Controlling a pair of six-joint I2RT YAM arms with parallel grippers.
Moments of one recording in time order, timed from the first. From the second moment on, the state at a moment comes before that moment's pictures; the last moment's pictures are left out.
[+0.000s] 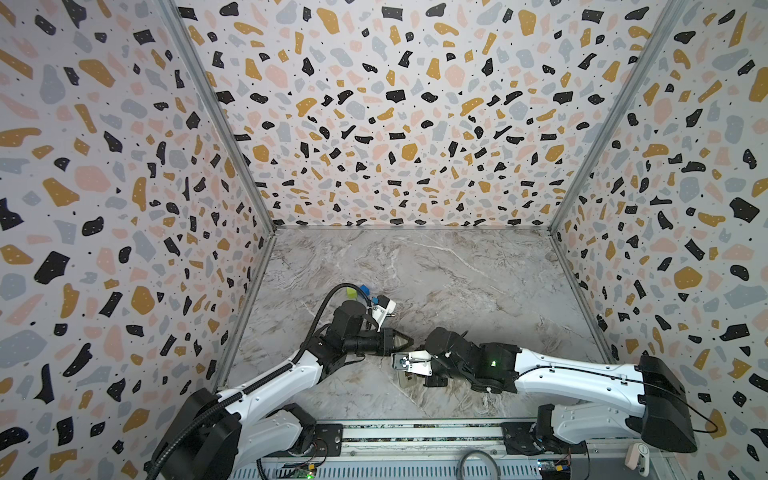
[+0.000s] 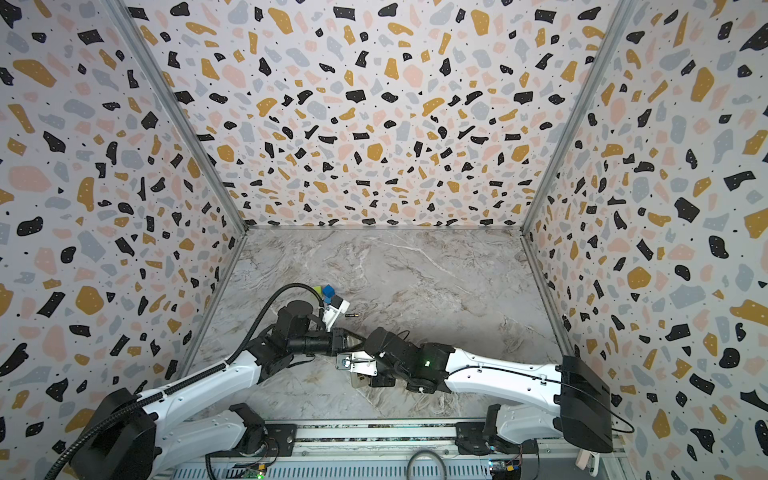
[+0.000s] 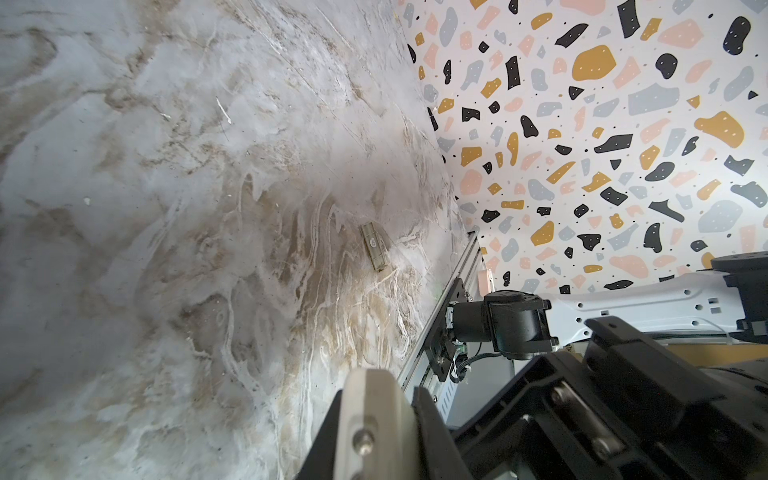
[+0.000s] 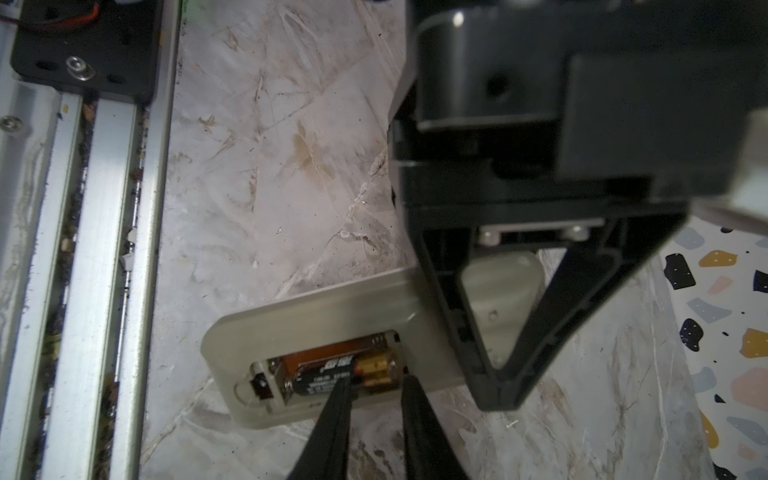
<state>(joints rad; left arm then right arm) -0.61 1.11 0.50 0.06 0.70 -0.71 1.22 1.27 0.87 -0.37 0.10 -0.49</state>
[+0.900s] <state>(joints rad) -0.61 1.11 0.50 0.07 0.73 -0.71 1.28 1.27 0.93 -0.41 0.14 -0.51</state>
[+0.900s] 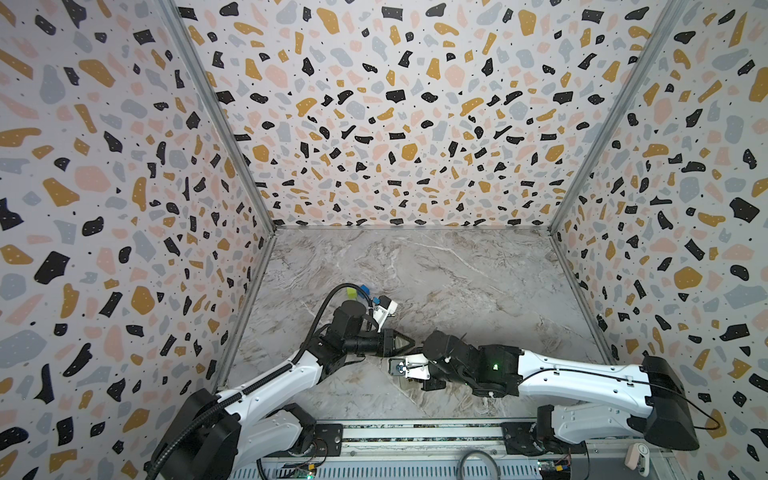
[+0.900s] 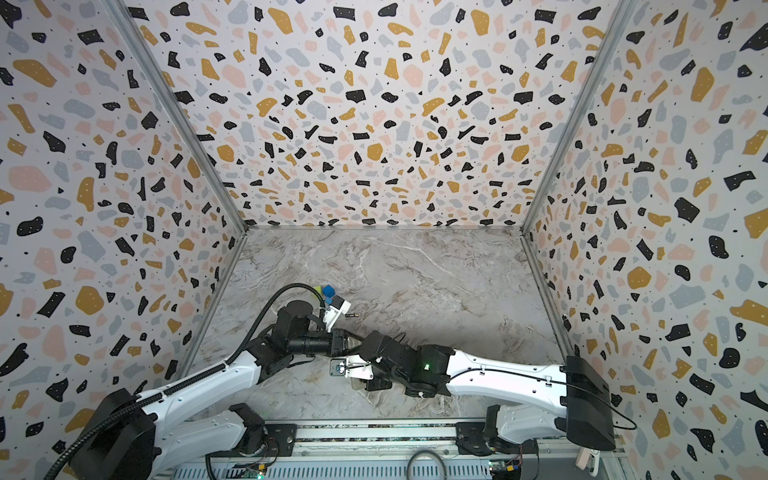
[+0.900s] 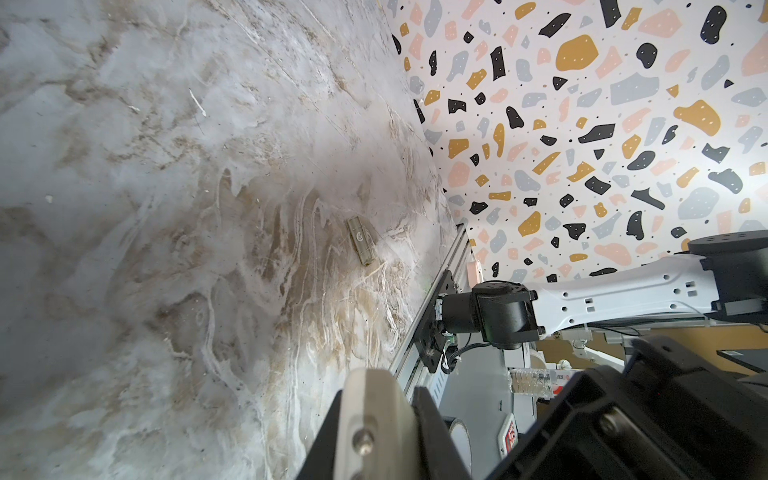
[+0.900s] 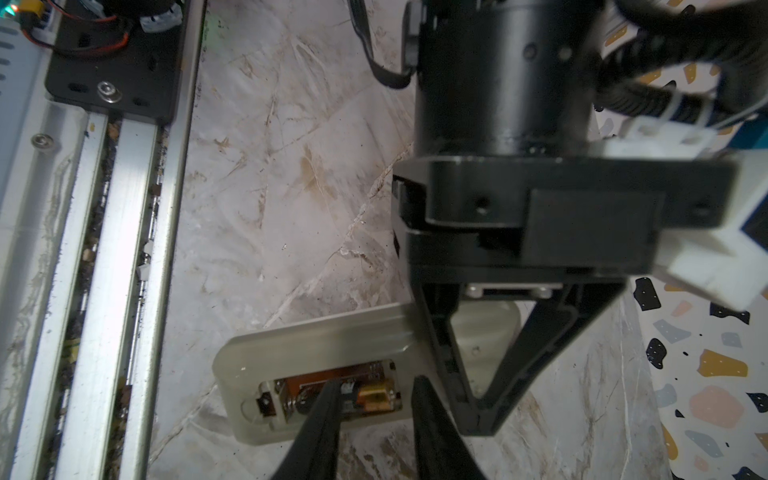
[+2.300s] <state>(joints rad) -0.61 1.11 0.50 0.07 0.74 -0.70 1.28 1.28 0.95 -0.40 0.15 -0.51</state>
